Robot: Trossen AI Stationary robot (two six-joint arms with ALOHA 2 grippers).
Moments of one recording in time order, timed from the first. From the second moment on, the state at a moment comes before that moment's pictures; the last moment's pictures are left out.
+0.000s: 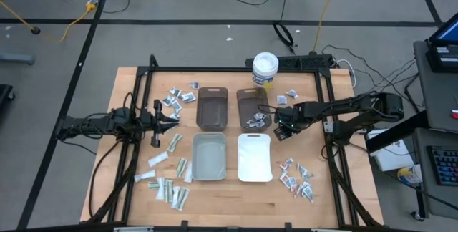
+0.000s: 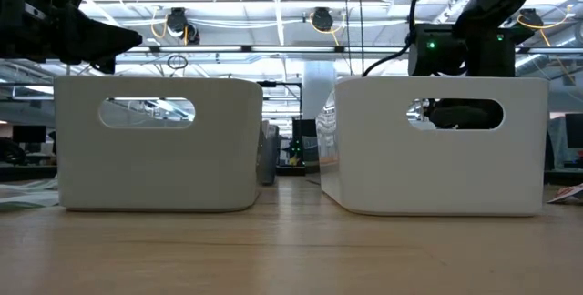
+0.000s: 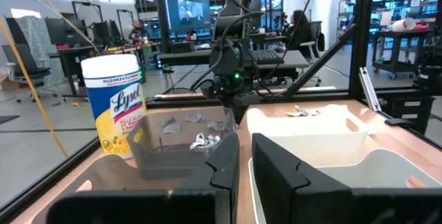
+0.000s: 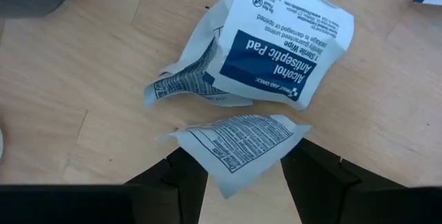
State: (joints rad) left arm 0.00 0.01 0.02 0.06 -0.04 0.07; right arm -0.17 1.38 0.62 -0.70 0.00 0.91
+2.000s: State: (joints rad) left arm 0.00 0.01 0.02 0.06 -0.04 0.07; right arm -0.18 1.36 0.74 -0.85 0.00 0.44
